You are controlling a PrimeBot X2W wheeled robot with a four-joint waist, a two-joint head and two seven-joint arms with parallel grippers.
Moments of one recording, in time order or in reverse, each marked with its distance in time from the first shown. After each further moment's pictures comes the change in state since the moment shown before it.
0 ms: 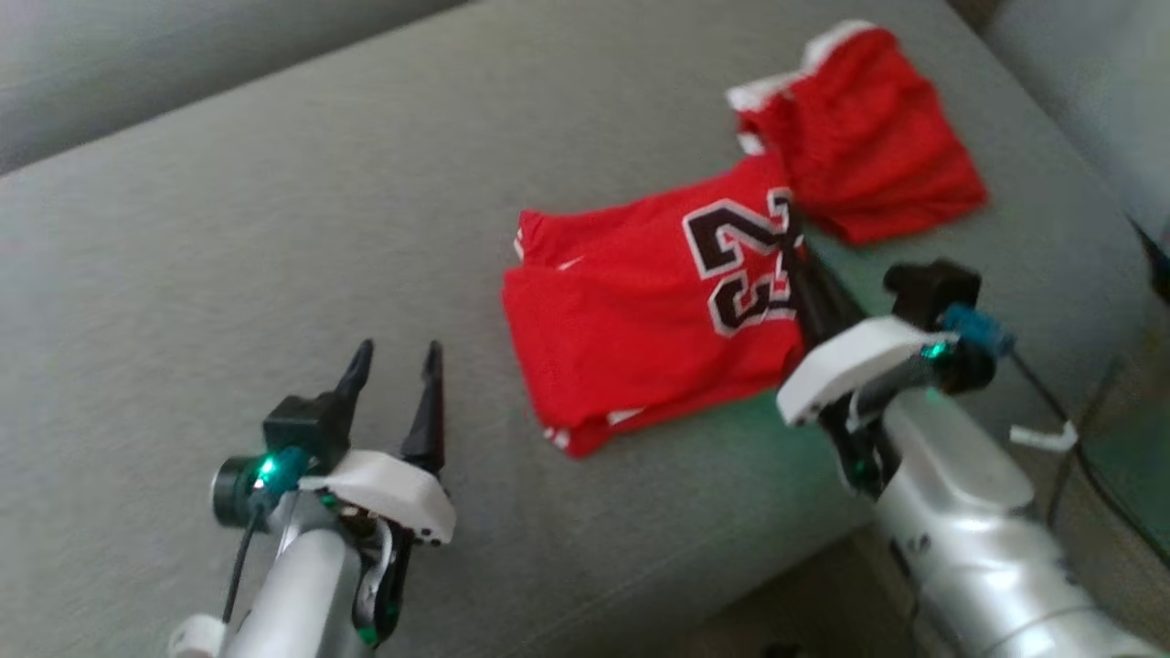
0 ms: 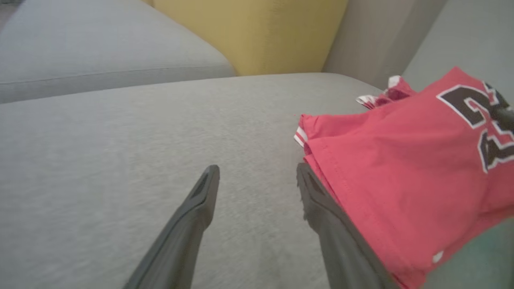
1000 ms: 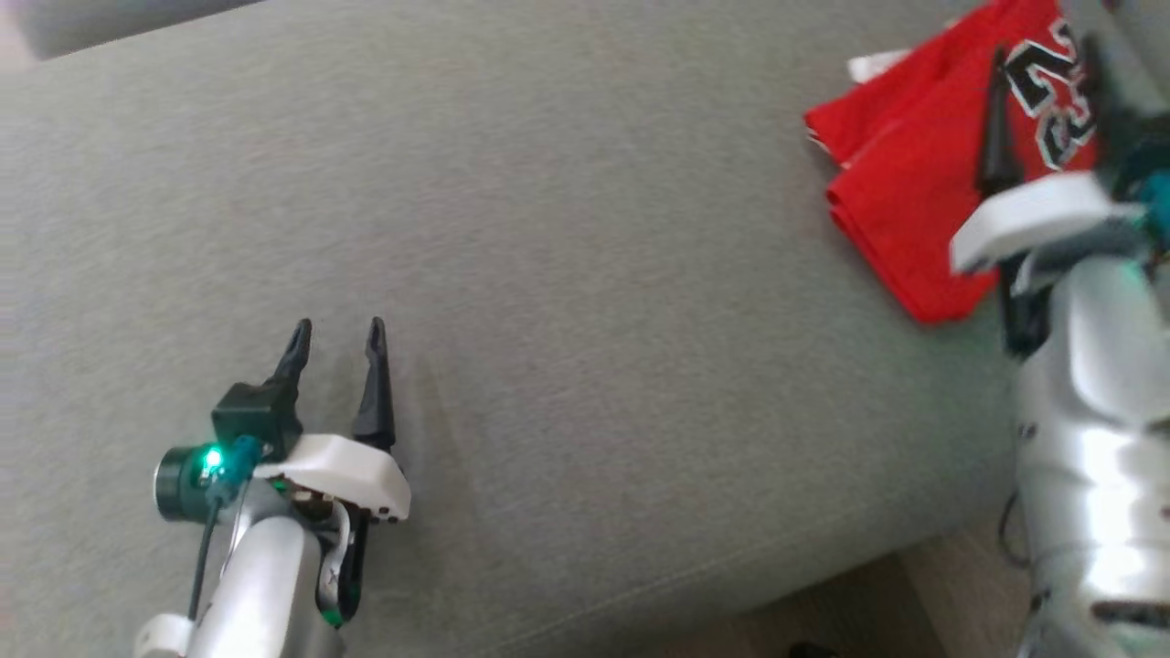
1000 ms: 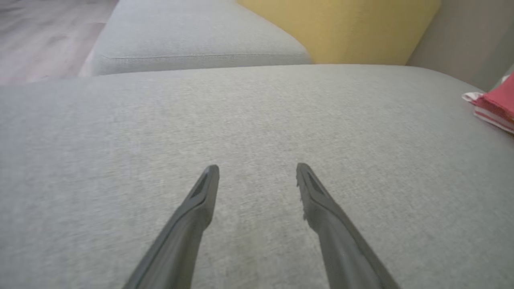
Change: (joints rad) left arm -0.009 -0.001 0.114 -0.018 0.104 0.006 0.000; right arm -0.153 0.004 -0.625 -0.149 -0.705 0.000 -0.007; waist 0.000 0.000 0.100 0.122
